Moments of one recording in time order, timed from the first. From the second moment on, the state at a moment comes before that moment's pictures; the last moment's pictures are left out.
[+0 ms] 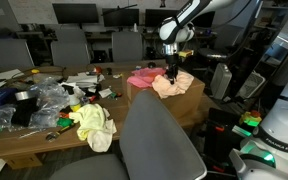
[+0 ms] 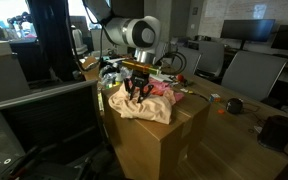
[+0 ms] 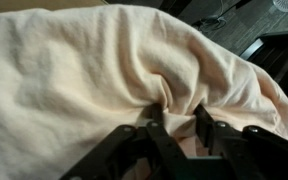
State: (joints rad) arm -0.25 0.29 -0.18 -2.06 0.07 2.03 -0.44
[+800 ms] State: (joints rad) arm -0.25 -0.19 -0.22 -2.31 -0.14 2.03 -0.47
